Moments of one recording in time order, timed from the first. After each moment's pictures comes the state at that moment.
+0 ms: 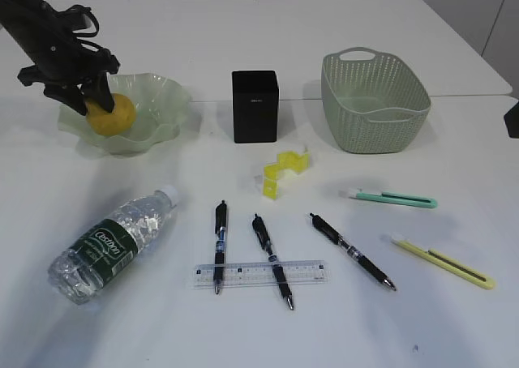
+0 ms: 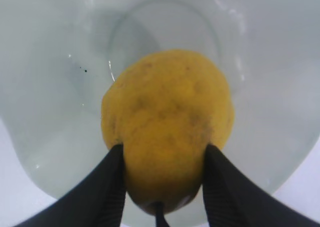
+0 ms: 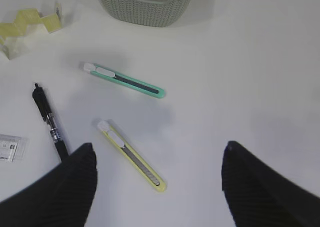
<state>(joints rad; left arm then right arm) -0.02 2.45 -2.31 -0.23 1.22 0.03 0.18 1.14 -0.97 -0.20 0.82 0.11</state>
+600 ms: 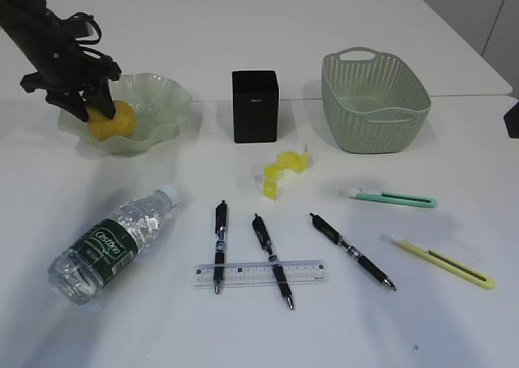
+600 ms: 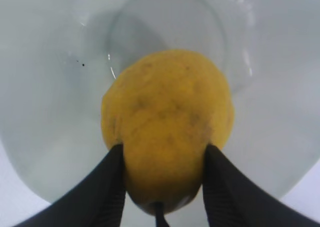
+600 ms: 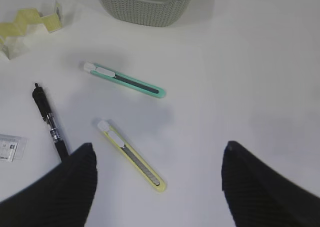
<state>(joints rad) -0.02 2.47 -2.31 -0.23 1.22 0.03 0.18 1.14 -0.97 -0.20 0.82 0.11</state>
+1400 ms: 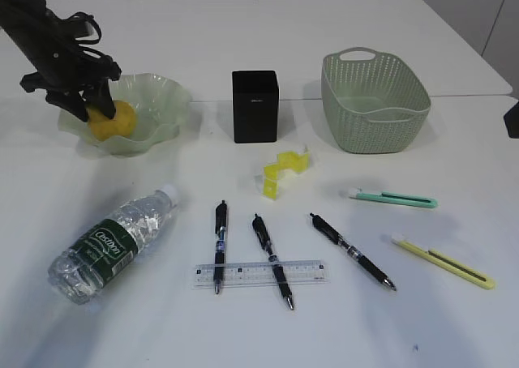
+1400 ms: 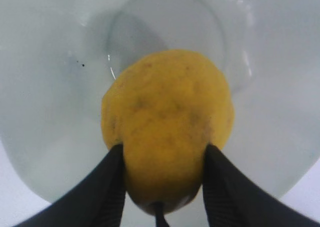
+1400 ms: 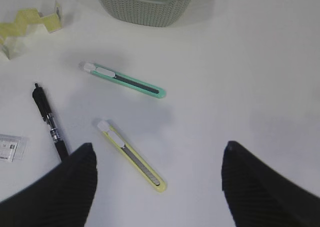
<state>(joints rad) -0.02 2.47 -2.31 -0.23 1.22 0.03 0.18 1.14 -0.97 -0.20 0.82 0.11</state>
